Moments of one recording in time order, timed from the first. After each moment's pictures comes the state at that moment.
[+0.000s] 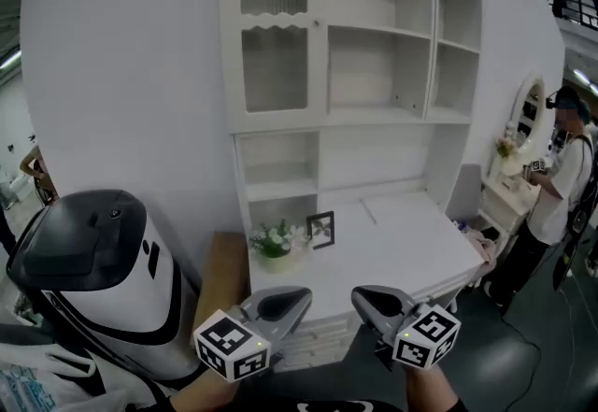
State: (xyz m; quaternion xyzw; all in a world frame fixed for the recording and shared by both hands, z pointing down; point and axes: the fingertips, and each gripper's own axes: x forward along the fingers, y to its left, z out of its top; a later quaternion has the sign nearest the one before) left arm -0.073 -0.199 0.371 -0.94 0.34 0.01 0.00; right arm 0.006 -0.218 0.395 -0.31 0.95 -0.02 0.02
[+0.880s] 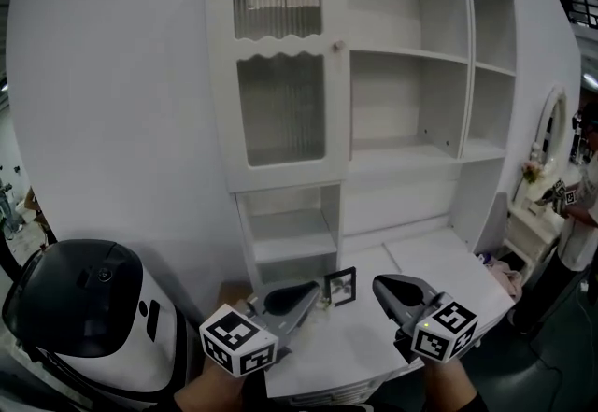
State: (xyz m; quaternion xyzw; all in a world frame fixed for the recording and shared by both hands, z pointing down) left arm -0.113 -0.415 0.311 -0.94 0.35 0.01 0.06; right arm -0.011 -0.439 0.326 -0.34 0.94 0.02 0.03
